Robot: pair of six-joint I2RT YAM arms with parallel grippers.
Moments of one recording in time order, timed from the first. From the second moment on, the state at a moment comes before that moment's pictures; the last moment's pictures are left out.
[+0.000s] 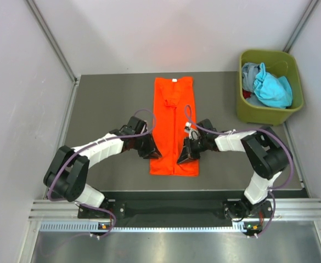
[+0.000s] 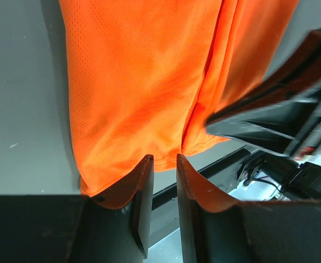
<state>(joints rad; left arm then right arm) -0.53 1.49 0.82 -0.34 0.41 -0.85 0.53 1.73 0.78 -0.06 -0.76 0.60</state>
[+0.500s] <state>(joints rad) -0.58 1.57 0.82 -0.24 0.44 -0.87 0.45 1.72 0.83 -0.10 -0.74 0.58</state>
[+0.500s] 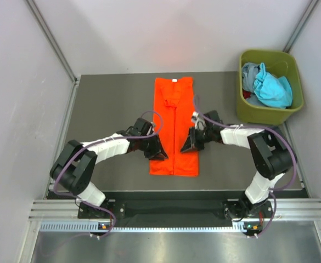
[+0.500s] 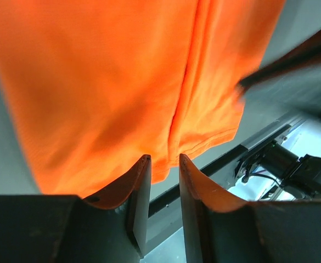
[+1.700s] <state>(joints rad) -0.75 1.68 0.76 0.15 0.46 -0.92 0.23 2.75 2.23 0.25 -0.25 0.87</state>
